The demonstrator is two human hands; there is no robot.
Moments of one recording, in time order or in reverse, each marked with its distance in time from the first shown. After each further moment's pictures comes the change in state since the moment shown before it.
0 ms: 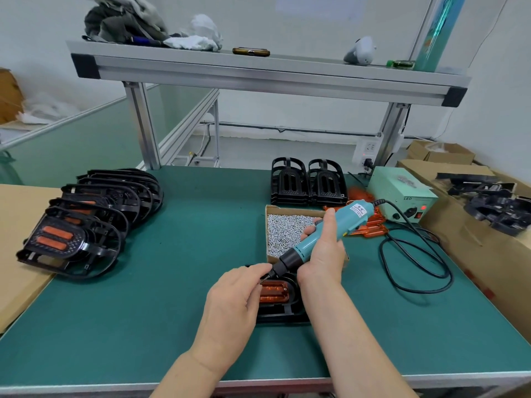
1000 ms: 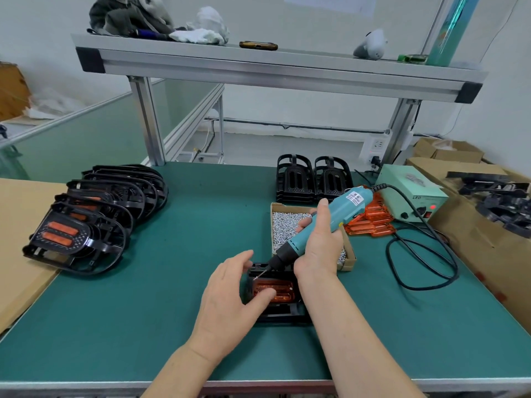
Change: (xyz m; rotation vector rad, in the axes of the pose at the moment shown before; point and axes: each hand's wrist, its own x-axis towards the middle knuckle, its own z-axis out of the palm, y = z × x) left_hand -0.003 -0.025 0.004 -0.091 -0.095 -0.287; right_hand 0.001 0.009 0.017 -0.114 -0.034 -0.049
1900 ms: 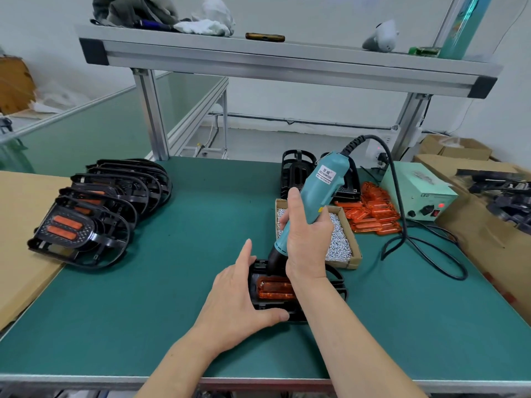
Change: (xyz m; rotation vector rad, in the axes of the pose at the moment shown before) left_hand 0.005 -0.013 0.001 0.037 -0.294 -0.125; right_hand -0.023 0.012 0.015 -0.116 -0.291 -0.329
